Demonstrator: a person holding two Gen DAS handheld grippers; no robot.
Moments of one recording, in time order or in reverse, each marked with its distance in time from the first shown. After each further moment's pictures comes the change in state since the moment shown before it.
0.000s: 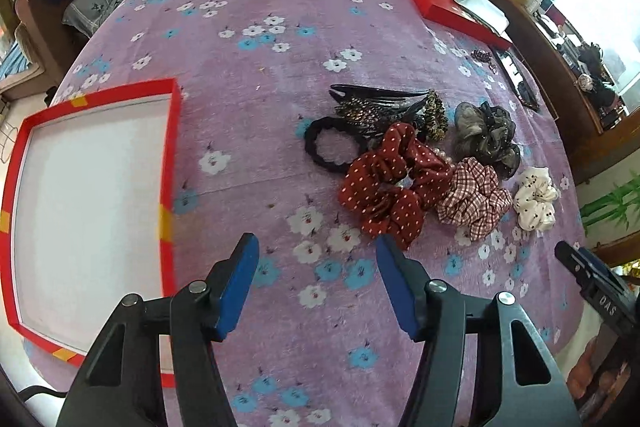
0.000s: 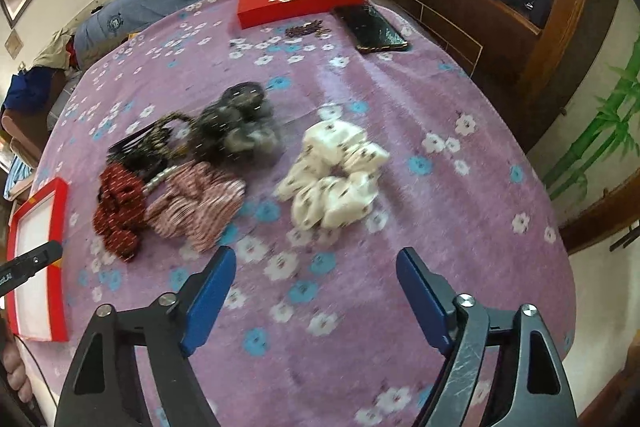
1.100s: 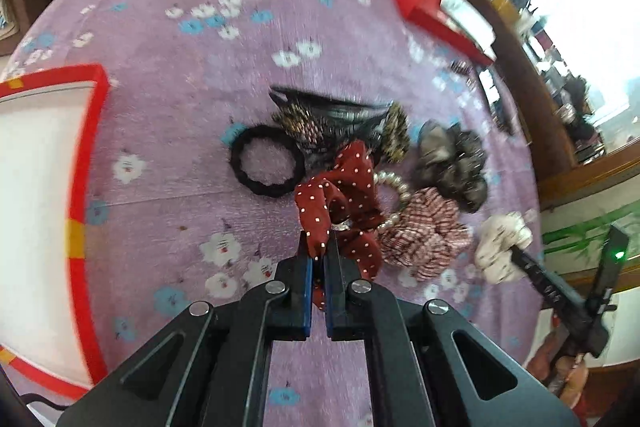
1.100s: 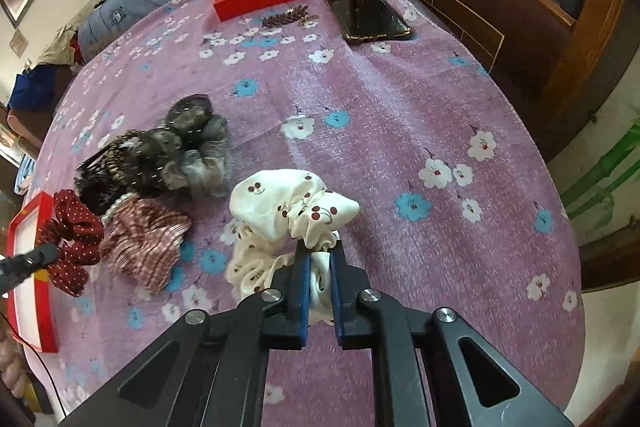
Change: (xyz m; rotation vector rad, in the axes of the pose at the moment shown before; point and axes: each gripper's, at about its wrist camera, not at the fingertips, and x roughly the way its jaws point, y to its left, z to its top) left arm 0.024 -0.016 0.026 -0.113 0.034 -0.180; right arm 0.047 -0.039 0.033 -0.013 0.052 0.075
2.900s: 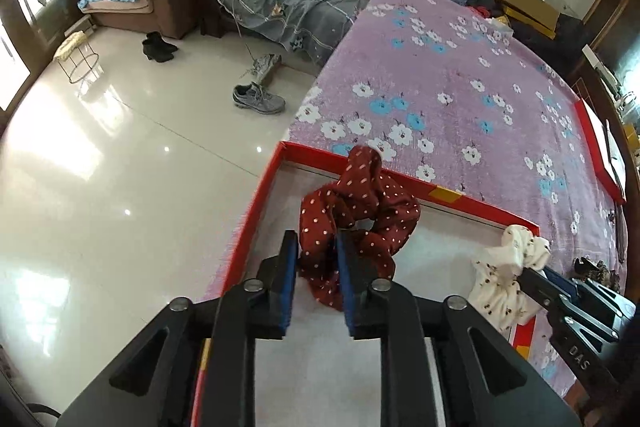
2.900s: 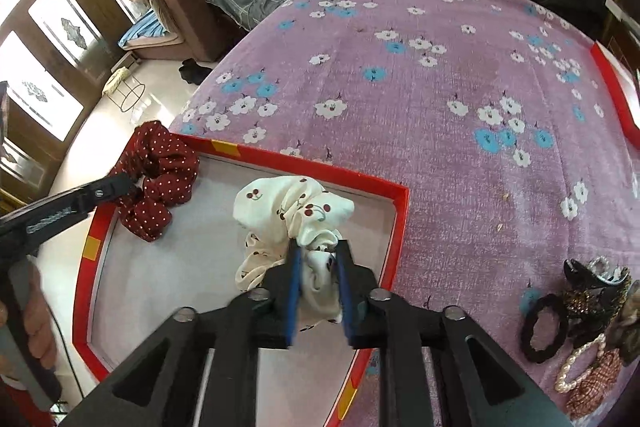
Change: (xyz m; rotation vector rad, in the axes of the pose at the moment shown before) left arm -0.114 0.334 0.060 -0.239 -0.169 0.347; right arm 0.065 0.468 -0.010 -0.552 0.100 0.286
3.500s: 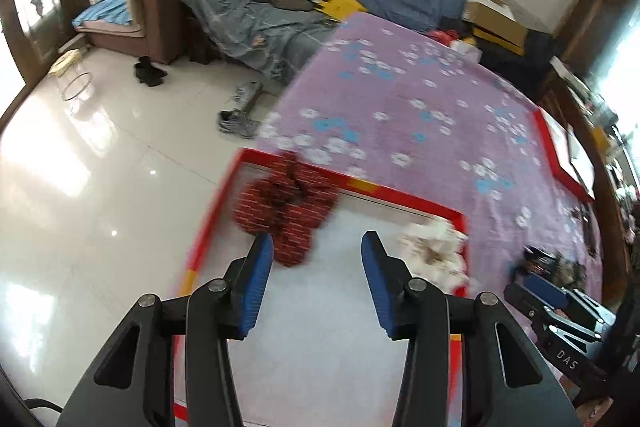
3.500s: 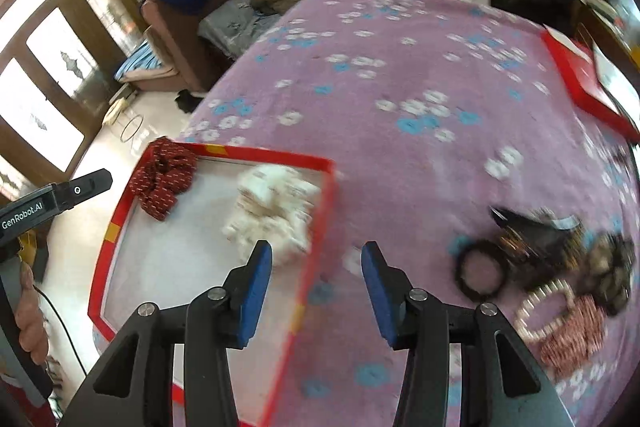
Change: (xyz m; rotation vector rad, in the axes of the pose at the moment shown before) left arm -0.073 -0.047 -0.031 0.026 -0.094 -0.082; right arm -0.078 -0.054 -0.051 0.104 -0.094 0.002
